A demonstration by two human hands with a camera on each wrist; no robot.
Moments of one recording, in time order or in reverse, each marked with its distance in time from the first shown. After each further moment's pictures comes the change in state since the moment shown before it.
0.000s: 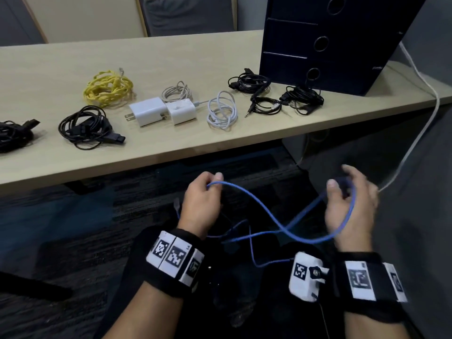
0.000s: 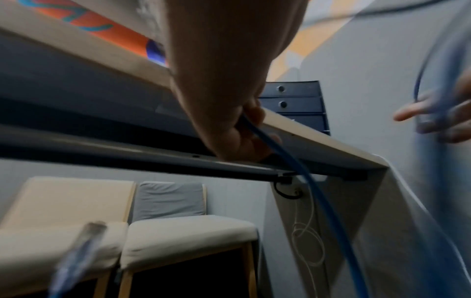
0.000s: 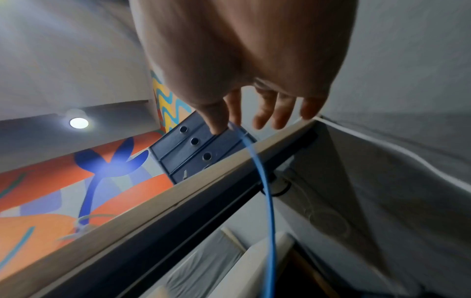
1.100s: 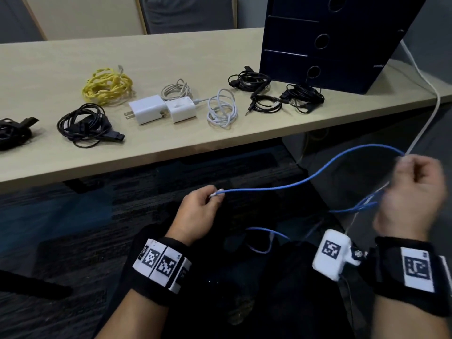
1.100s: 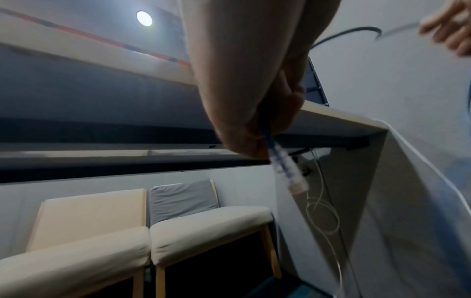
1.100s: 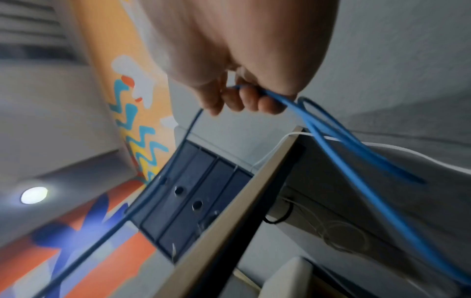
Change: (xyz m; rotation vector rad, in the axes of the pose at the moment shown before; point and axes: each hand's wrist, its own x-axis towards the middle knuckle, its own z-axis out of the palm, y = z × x) left_hand -0.008 -0.015 -0.020 0.229 -0.238 0.091; right_hand 0.050 0.008 -0.033 0.423 0.299 -0.045
